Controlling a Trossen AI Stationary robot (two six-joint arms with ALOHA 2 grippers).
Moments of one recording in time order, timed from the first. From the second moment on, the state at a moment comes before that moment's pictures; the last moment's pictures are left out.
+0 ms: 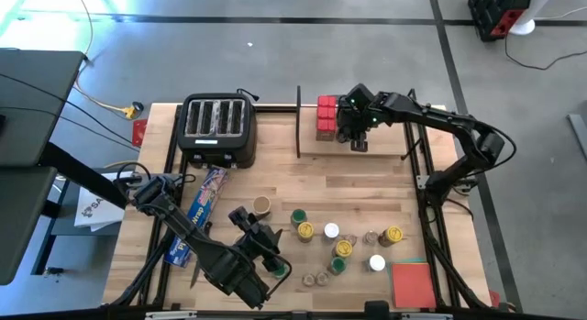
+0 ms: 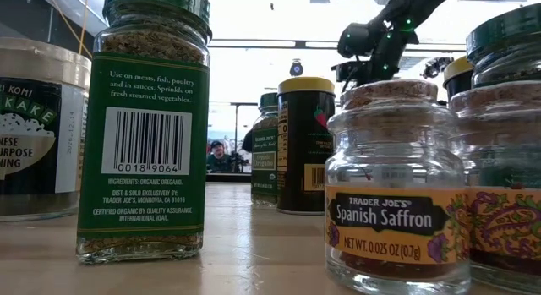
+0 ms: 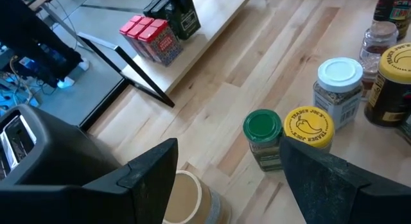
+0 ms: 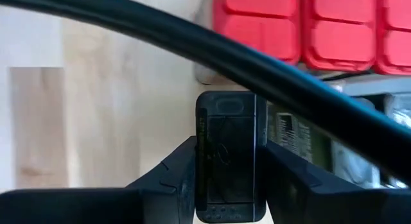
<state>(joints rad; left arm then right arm) -0.70 2.05 1.97 -1.54 -1.05 -1.22 -0.63 1.54 1.16 -0.75 -0.03 -0.63</state>
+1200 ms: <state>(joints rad) -0.70 2.05 1.97 -1.52 -1.03 -1.22 -0.64 1.54 1.16 -0.70 0.08 -0.72</state>
